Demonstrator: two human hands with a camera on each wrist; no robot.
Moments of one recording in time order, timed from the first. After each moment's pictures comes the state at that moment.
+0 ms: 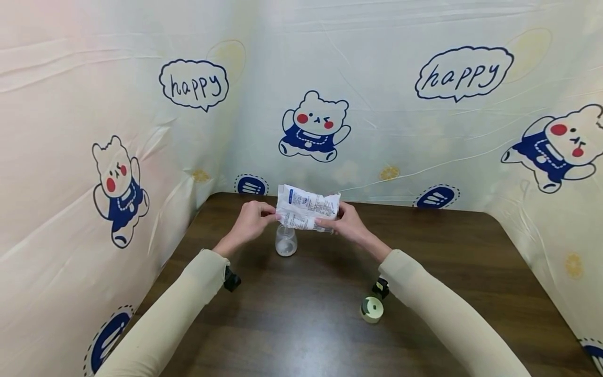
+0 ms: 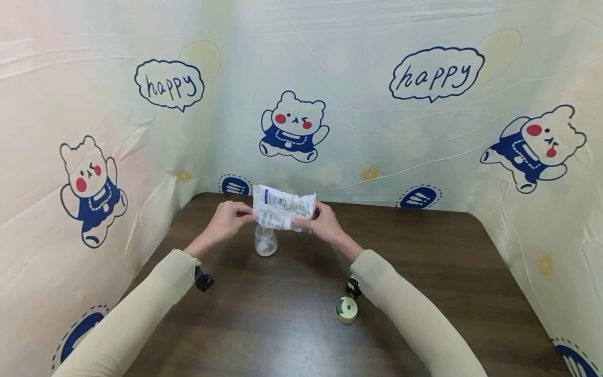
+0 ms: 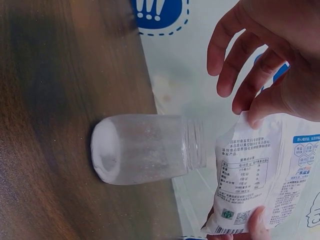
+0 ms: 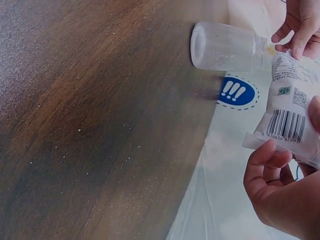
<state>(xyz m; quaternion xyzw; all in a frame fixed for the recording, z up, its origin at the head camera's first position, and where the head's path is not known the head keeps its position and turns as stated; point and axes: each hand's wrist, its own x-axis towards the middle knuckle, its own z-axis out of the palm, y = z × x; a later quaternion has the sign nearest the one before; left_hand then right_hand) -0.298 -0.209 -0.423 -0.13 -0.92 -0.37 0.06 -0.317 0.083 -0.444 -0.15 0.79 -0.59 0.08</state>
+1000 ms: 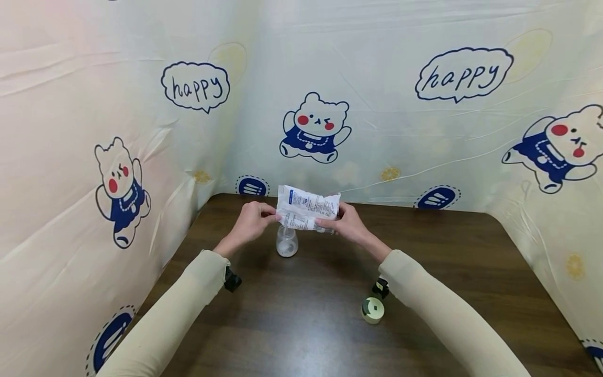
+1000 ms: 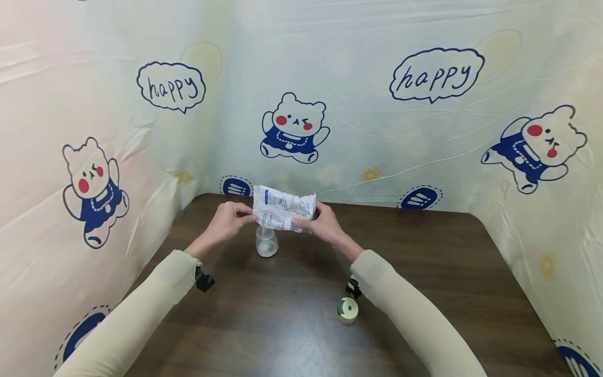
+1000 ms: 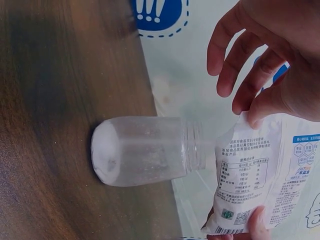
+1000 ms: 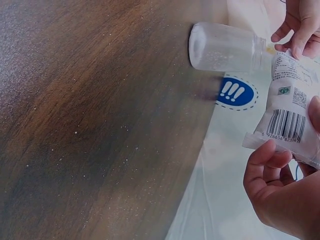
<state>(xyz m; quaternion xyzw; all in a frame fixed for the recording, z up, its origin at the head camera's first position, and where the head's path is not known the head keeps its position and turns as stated) -0.297 -0.209 -0.421 -0.12 -0.92 -0.37 0.06 -0.319 0.081 -0.444 -0.16 0.80 -0.58 0.07</state>
